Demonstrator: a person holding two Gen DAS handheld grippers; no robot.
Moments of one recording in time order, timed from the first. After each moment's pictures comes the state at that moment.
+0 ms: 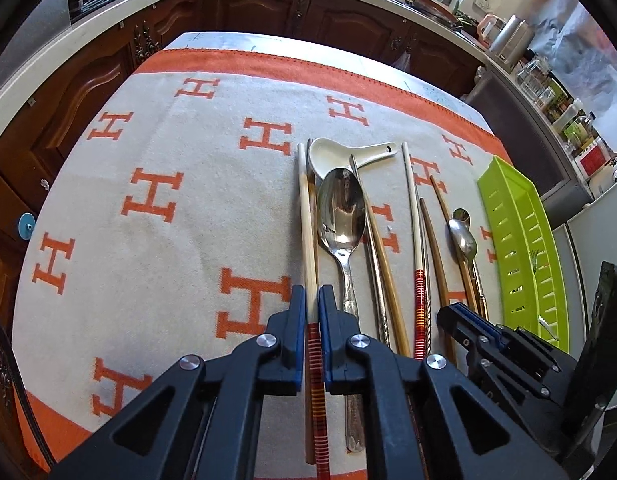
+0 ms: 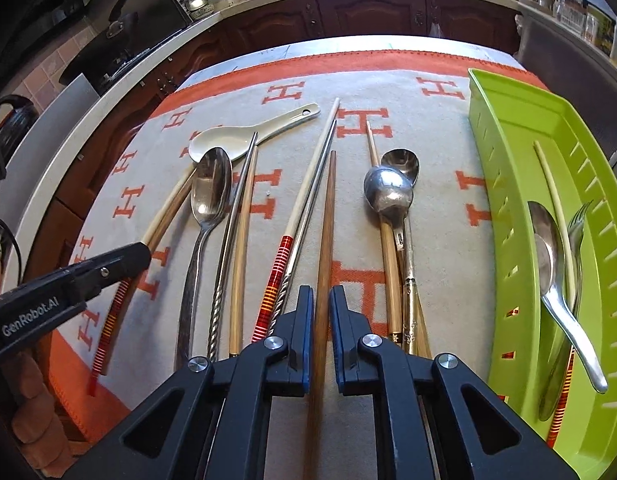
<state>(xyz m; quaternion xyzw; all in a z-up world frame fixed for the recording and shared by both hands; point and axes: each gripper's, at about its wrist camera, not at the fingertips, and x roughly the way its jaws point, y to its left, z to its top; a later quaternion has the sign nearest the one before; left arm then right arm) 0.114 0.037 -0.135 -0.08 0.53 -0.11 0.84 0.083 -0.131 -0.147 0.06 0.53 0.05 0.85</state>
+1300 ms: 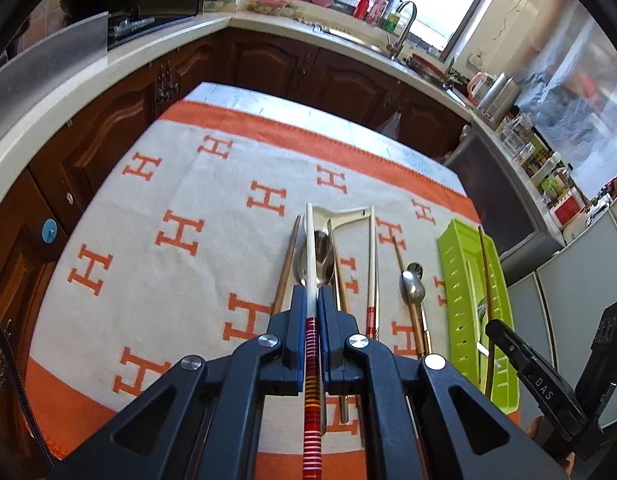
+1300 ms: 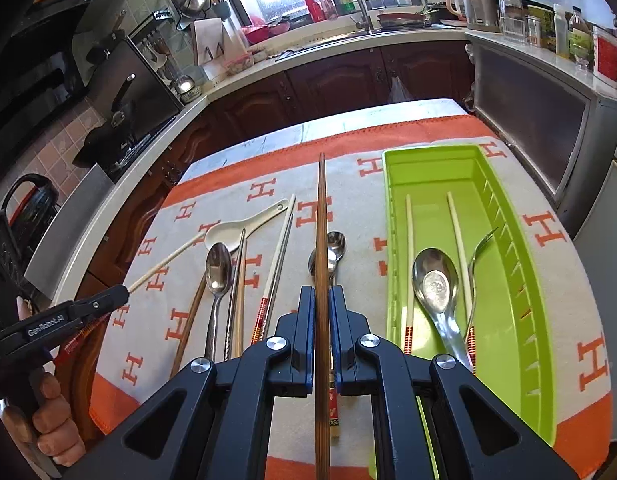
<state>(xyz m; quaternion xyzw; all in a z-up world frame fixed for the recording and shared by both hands) 0.082 0.062 -0.069 -0.14 0.45 -0.10 0.88 0.033 -0.214 -0.053 0.15 0.42 0.02 0.89</state>
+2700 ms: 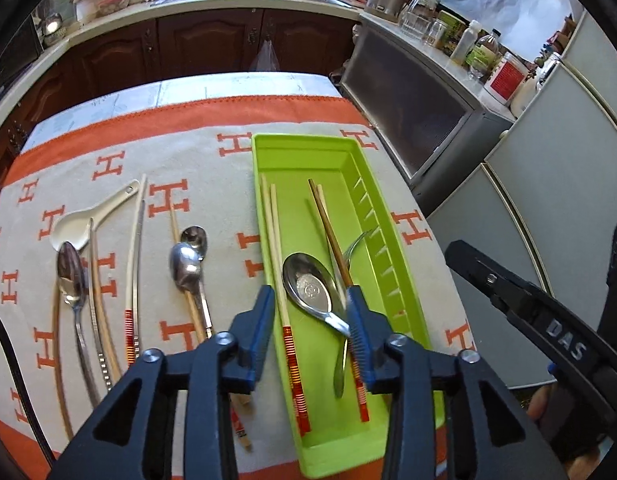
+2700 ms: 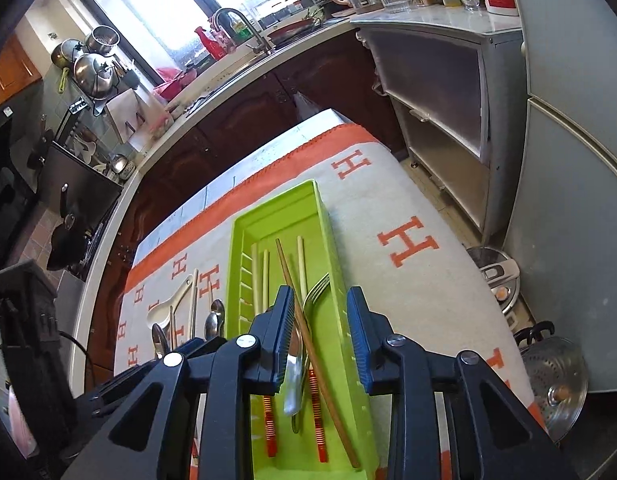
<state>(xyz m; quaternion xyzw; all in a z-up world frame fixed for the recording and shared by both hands) 0.085 -0.191 -0.080 0.01 0.51 -0.24 0.83 0.008 -0.386 -0.048 0.28 0.41 -0.09 0.86</state>
